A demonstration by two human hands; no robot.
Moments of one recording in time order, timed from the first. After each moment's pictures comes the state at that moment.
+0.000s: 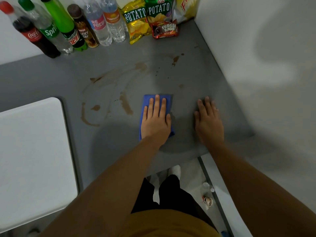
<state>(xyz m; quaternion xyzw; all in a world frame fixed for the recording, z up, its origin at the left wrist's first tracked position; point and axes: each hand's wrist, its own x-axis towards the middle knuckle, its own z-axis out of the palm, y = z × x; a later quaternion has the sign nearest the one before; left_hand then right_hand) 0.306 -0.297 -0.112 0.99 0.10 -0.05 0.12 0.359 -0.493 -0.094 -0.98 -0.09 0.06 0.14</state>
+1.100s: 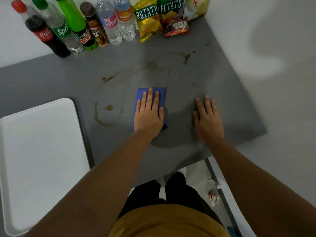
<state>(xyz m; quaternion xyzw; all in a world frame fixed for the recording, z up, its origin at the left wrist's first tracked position) 0.308 -0.216 -0.112 0.99 0.10 -0.04 0.12 0.347 -0.444 -0.098 -0.98 -0.09 0.09 0.13</state>
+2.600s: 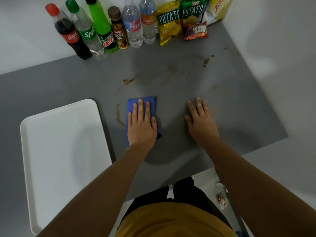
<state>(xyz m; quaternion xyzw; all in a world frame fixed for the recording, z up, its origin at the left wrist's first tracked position) 0.249 -0.135 -0.110 0.98 0.17 -0.05 0.13 0.330 -0.353 -0.103 -0.98 -0.15 0.11 0.12</state>
